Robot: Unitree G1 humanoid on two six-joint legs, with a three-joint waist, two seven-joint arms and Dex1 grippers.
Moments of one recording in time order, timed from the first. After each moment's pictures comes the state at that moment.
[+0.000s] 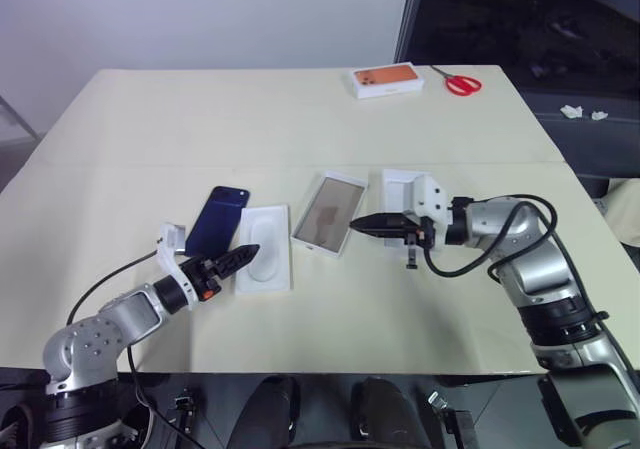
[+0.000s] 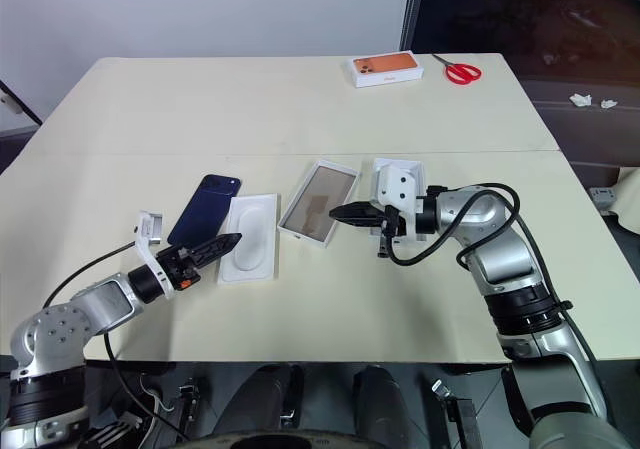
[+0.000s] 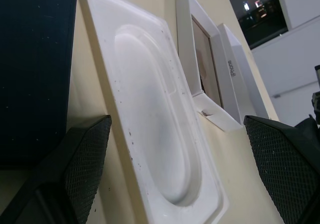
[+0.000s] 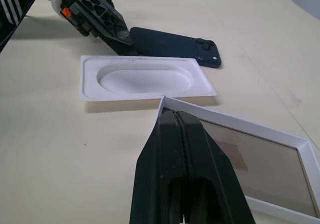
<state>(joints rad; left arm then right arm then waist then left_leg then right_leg) -0.10 0.42 0.38 -0.15 -1.04 1.07 -0.44 -0.51 -0.60 0.14 -0.04 0.30 0.21 1.16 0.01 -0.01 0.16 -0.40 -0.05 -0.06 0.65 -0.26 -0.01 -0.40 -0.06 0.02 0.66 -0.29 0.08</state>
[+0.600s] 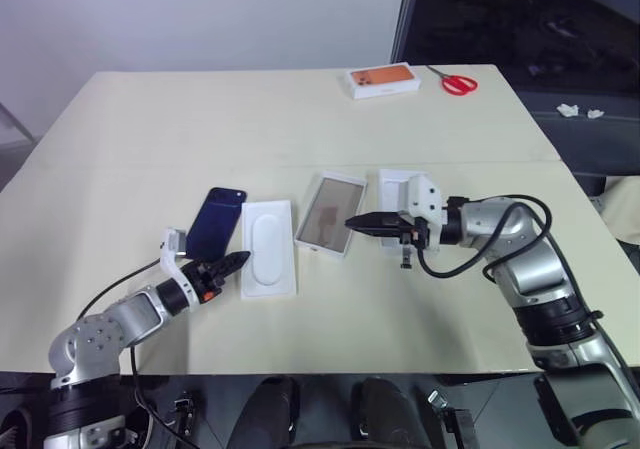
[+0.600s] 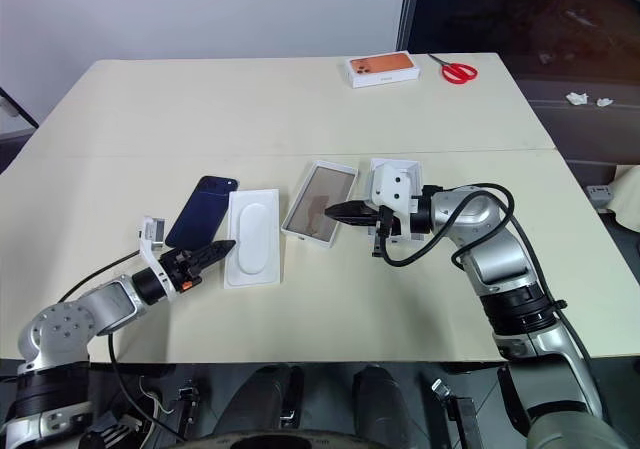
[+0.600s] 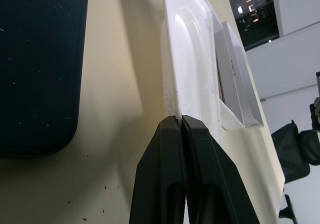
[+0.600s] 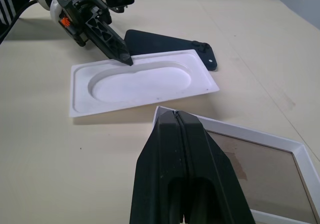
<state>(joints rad) -0.11 0.42 0.39 -0.06 -1.06 1.09 -0.46 -0.51 -0.59 0.16 -0.04 0.29 0.21 1.14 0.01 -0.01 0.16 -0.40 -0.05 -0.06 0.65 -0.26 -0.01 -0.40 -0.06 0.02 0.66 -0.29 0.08</state>
